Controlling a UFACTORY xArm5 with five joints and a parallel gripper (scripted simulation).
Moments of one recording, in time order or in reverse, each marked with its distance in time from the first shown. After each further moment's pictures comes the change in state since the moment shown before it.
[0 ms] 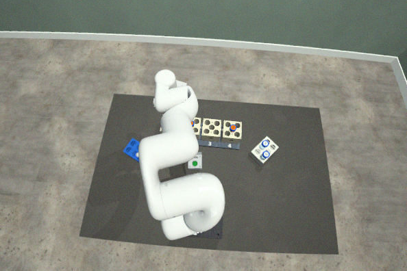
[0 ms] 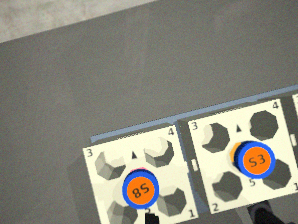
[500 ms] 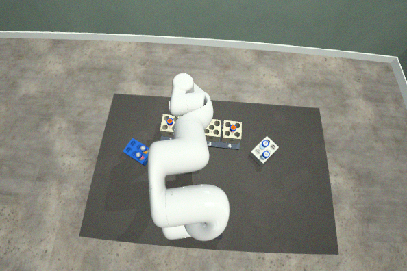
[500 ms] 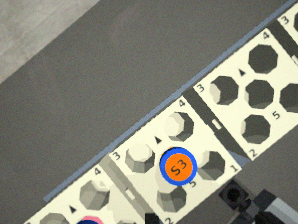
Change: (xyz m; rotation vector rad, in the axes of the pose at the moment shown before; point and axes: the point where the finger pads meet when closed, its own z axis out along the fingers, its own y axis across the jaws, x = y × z) arm 0.006 0.065 0.001 0.002 -0.002 0.430
